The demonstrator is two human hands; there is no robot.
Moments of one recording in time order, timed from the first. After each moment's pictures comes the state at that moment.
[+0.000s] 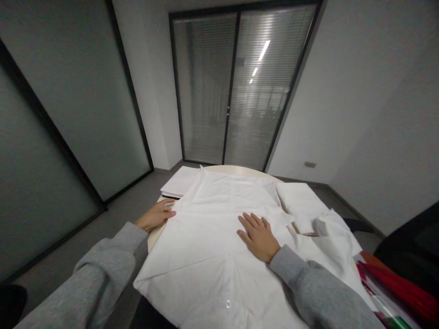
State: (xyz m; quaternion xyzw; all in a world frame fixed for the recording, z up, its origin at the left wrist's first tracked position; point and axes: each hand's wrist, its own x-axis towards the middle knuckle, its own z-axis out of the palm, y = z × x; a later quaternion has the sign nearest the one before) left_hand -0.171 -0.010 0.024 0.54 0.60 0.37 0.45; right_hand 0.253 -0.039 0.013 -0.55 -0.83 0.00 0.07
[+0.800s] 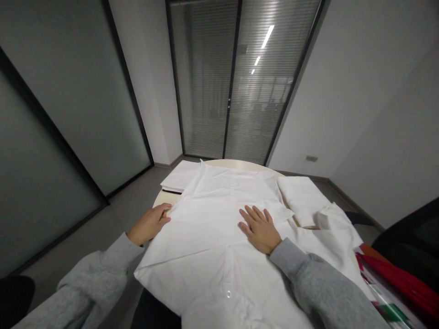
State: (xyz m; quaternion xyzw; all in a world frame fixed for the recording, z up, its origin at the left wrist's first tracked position) left_hand -0.177 -0.058 0.028 0.73 0.64 0.21 0.14; right_hand 0.257 -0.036 0.005 -0.56 -0.83 -0.02 0.08
